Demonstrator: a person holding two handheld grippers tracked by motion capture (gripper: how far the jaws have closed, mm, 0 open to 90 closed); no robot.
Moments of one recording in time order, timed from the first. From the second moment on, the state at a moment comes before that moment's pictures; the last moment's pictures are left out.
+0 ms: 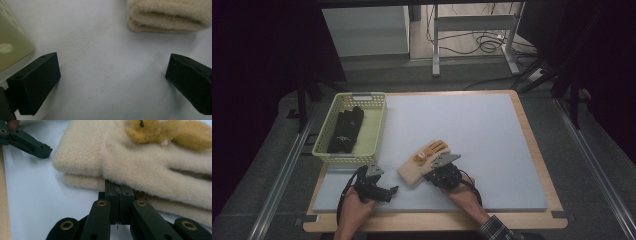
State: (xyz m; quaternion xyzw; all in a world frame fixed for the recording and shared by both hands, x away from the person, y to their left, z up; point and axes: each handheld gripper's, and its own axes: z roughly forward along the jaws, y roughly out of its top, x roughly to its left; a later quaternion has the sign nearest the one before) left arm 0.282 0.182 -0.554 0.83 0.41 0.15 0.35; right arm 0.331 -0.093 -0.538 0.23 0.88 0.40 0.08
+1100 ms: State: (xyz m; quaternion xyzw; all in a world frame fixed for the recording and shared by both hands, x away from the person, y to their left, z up) left arm 0.280 0.181 -0.555 0.82 0.43 0.16 0.35; right arm 0.339 -0.256 -0.519 0.37 0.83 0.37 0.19
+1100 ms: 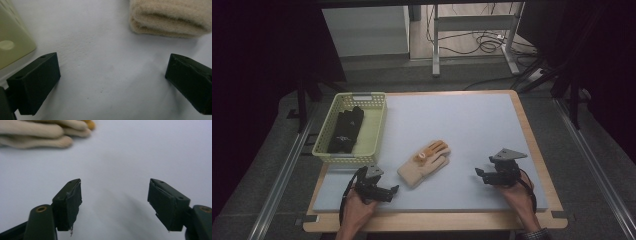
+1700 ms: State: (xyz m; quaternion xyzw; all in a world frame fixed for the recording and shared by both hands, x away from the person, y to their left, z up) left arm 0.279 0.176 -0.547 0.84 0.41 0.13 0.35; right arm 0.344 -0.272 -0.531 0.39 0.83 0.35 0.19
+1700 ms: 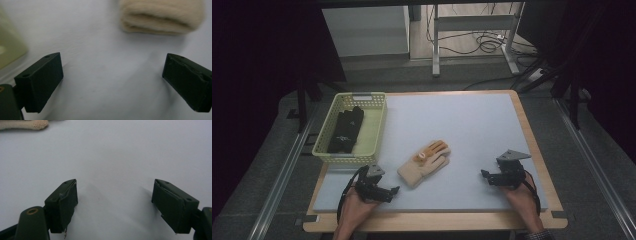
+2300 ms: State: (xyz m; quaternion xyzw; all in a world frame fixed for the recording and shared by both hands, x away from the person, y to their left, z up) left arm 0.337 0.097 -0.502 0.87 0.34 0.10 0.35; right arm 0.344 -0.273 -0.531 0.39 0.83 0.35 0.19
